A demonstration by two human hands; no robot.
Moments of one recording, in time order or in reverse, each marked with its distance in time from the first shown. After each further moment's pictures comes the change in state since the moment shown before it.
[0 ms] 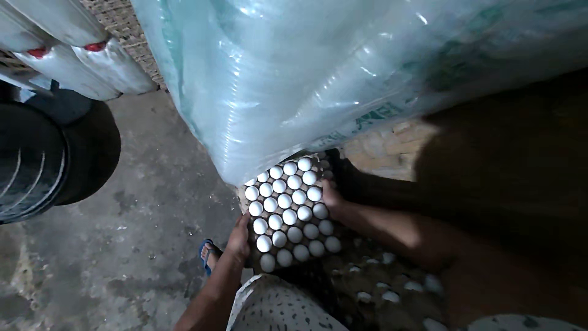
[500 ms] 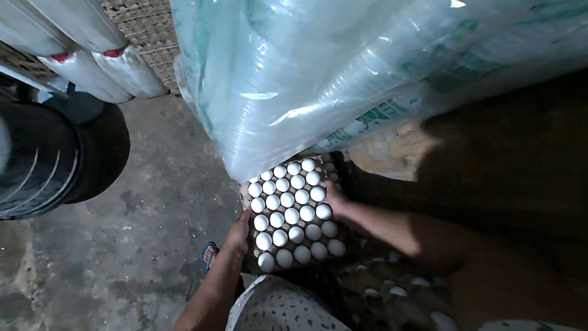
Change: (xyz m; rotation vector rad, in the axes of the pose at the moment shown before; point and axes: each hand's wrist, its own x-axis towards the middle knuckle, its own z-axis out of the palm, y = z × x) left_hand -0.022 0.033 -0.010 0.094 0.009 0.003; right_hand -0.025 -0.009 0.010 -0.063 -0.023 0.033
